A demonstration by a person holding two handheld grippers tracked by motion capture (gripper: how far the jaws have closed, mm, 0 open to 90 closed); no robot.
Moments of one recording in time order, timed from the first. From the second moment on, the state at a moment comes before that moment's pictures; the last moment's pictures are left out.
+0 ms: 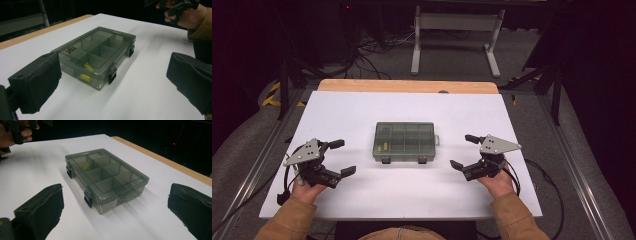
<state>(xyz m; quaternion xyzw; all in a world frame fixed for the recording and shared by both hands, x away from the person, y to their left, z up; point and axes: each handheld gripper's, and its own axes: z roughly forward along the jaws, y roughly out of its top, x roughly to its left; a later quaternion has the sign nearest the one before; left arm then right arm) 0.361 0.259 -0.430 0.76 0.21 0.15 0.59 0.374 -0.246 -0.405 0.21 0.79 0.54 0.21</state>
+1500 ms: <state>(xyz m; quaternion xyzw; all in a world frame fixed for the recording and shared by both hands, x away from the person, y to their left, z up) 0.351 0.284 -0.466 0.72 0.28 0.16 0.61 0.359 -0.264 -0.452 0.26 0.77 0.55 0.20</state>
